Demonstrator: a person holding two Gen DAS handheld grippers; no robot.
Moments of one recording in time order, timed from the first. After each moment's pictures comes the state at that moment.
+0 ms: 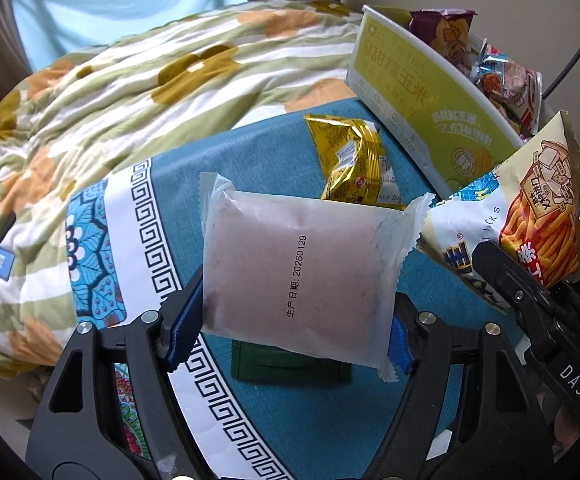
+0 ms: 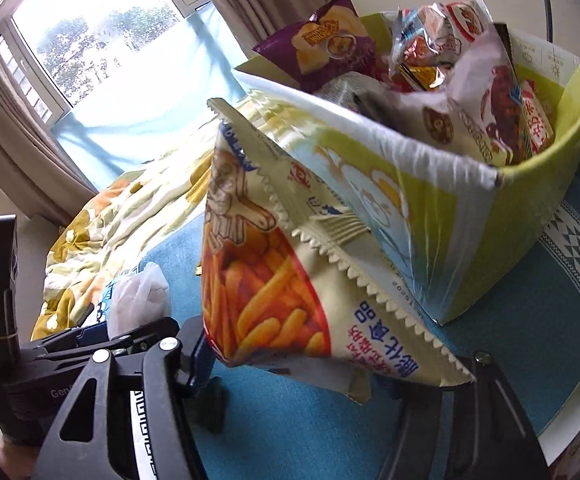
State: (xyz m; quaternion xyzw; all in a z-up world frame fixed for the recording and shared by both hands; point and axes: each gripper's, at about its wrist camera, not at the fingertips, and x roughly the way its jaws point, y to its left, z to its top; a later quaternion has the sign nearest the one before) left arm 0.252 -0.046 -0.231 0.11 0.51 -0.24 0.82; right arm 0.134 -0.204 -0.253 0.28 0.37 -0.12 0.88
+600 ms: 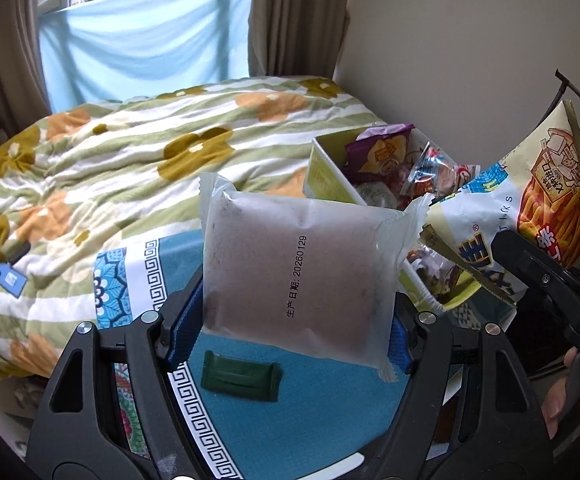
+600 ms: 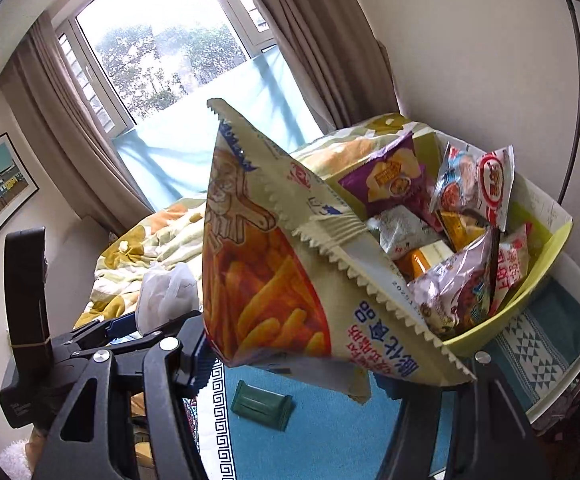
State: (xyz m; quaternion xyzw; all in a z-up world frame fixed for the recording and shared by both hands) left arm 0.208 -0.081 -0.095 0.05 0.42 -0.24 0.87; right arm 0.108 -0.233 -0.111 0.24 0.31 -0.05 0.92
